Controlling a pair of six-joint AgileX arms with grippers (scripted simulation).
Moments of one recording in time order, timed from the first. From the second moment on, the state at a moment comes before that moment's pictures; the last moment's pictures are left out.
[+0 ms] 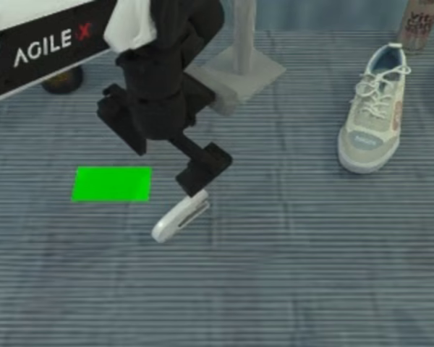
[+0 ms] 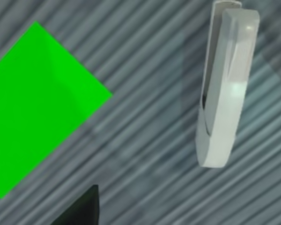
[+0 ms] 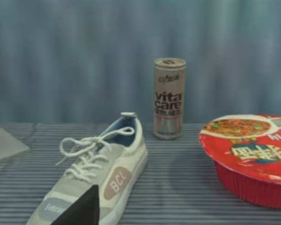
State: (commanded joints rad) left arm -0.56 2.07 1.75 -1.24 0.00 0.24; right arm 0.00 0.00 0.00 0.00 0.00 0.00
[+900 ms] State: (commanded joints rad) left arm -0.57 2.17 1.56 -0.95 0.00 0.24; right arm 0.00 0.00 0.00 0.00 0.00 0.00
